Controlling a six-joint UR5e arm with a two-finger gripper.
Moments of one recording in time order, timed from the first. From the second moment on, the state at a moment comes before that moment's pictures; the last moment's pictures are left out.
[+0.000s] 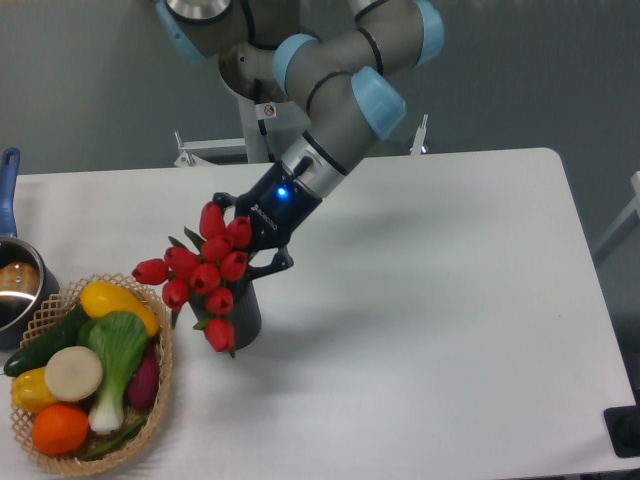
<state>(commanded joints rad) 2.51 -1.67 -1.90 -0.83 0.54 0.94</state>
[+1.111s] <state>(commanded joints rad) 2.56 -1.58 -1.78 -0.84 0.53 0.85</state>
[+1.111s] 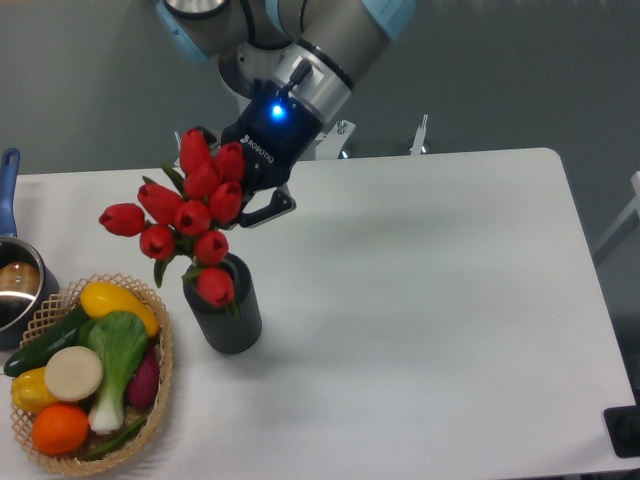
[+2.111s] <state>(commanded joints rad) 2.69 -1.51 -1.66 -0.84 0.57 0.84</state>
